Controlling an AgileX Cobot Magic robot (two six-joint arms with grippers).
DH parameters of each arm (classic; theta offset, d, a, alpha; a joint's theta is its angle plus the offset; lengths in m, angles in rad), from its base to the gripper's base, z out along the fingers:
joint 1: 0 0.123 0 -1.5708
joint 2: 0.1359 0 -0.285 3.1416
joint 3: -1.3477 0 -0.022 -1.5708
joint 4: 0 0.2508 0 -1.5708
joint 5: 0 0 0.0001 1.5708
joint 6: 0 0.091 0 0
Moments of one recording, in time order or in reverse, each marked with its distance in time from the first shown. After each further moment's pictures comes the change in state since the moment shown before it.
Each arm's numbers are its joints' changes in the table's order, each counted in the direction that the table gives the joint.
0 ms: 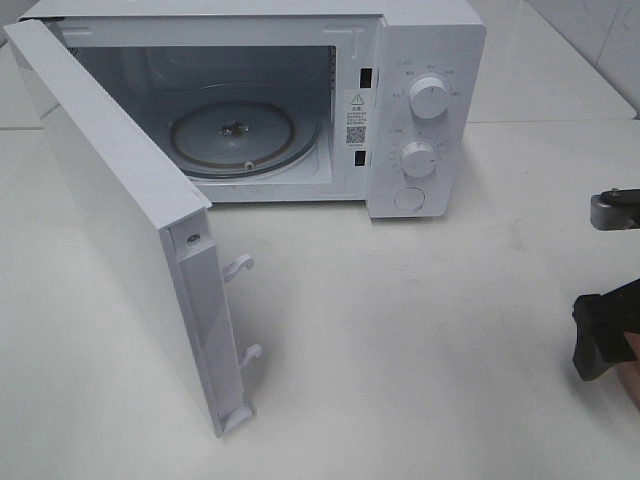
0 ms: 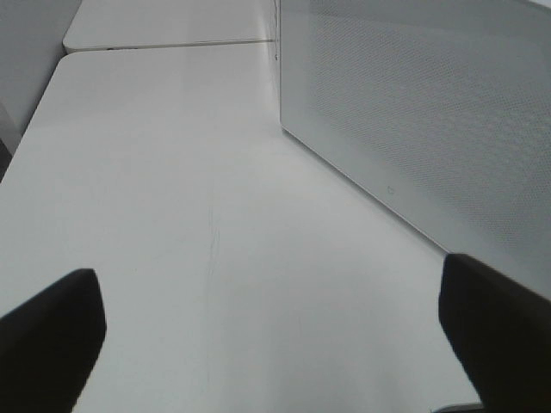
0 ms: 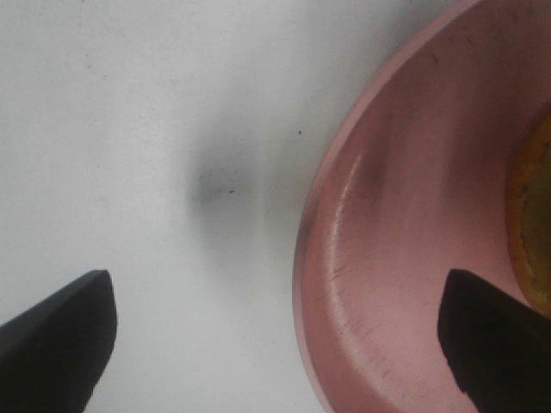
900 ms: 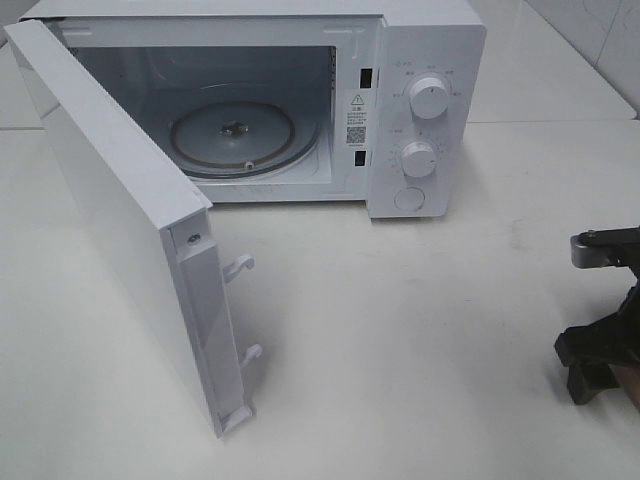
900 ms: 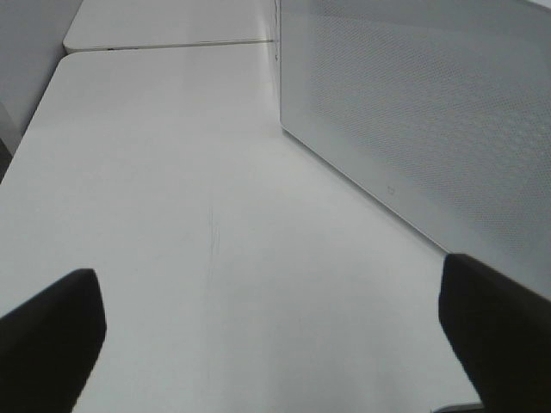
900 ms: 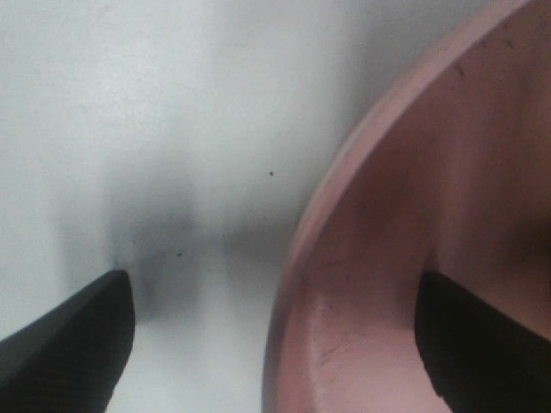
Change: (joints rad) left arm 0.000 0.000 0.000 0.000 0.000 0.000; right arm -0.003 0.193 -0.046 -0.093 -0.195 0.094
